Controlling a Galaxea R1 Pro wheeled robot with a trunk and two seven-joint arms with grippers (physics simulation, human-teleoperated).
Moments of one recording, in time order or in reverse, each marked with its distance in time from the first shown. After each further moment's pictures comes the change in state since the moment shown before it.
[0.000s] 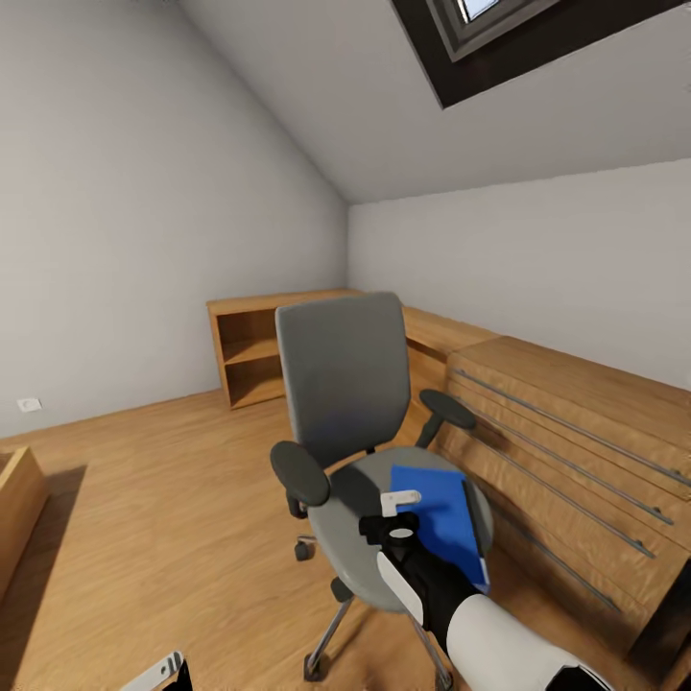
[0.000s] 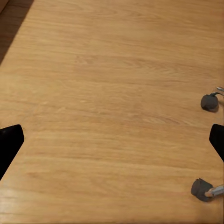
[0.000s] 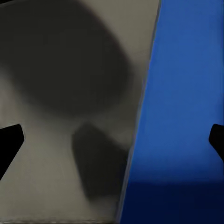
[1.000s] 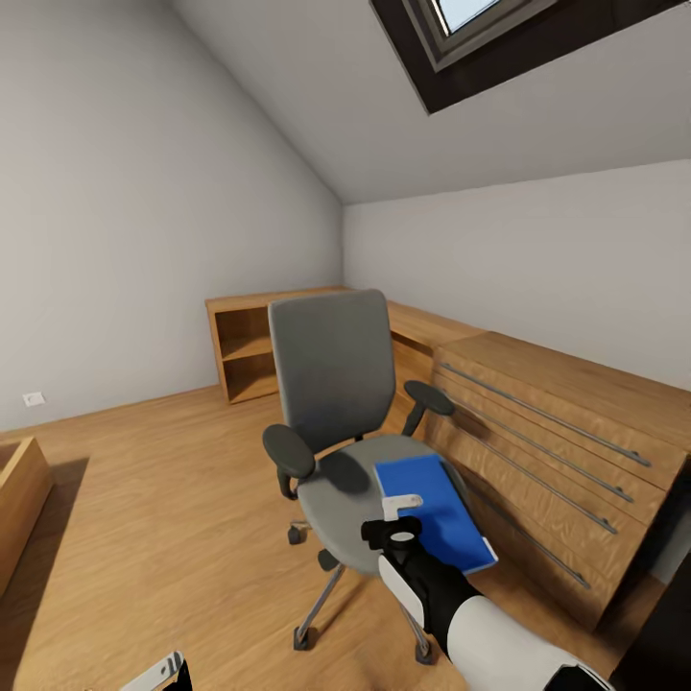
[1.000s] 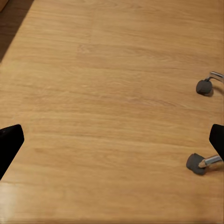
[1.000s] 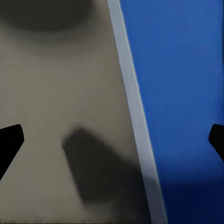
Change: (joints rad) left arm 0.000 0.000 0.000 0.001 0.000 0.000 0.000; right arm 0.000 0.000 0.001 0.027 -0.002 -0.001 0.000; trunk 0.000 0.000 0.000
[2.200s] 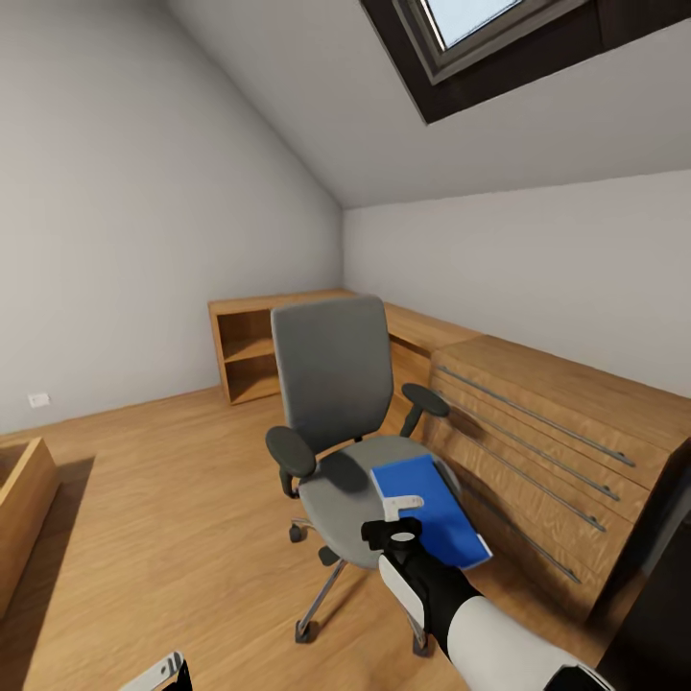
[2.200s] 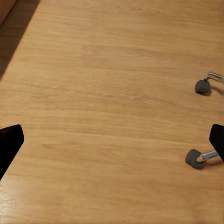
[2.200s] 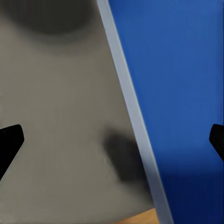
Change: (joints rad) left arm 0.000 0.000 0.000 0.000 0.000 0.000 0.000; right arm 0.001 0.000 -0.004 0.001 -0.010 -0.002 -0.001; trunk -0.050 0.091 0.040
